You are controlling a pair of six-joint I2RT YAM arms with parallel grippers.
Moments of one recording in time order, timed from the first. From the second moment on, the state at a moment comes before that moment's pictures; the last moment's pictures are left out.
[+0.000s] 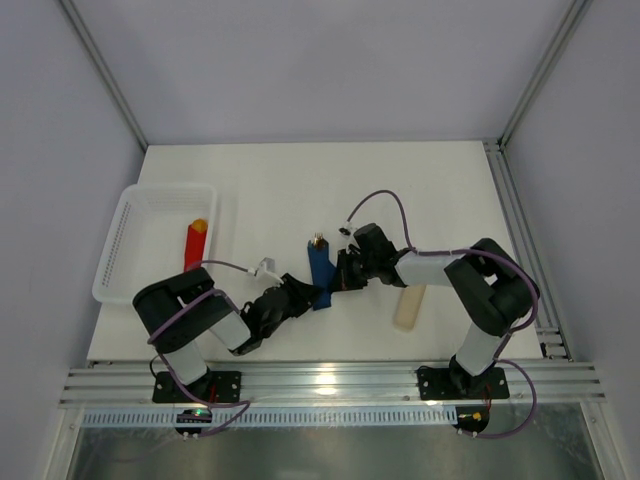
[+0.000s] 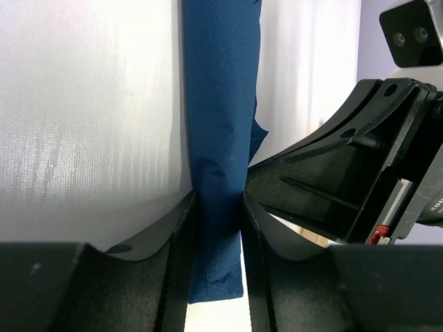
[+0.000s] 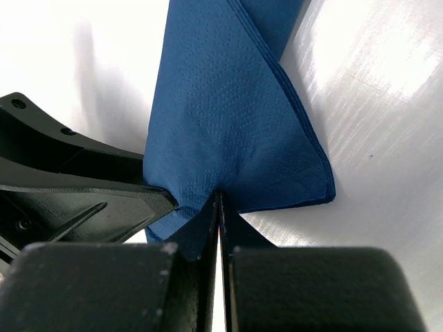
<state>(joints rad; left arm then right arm) -0.94 1.72 0.23 1.07 -0.34 -1.26 0.64 1.73 0.77 0.11 -0.43 0.58</state>
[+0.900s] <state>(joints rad) -0.93 1.73 0.21 1.10 -0.34 -1.27 0.61 1.58 0.78 -0.04 -0.33 0.52</state>
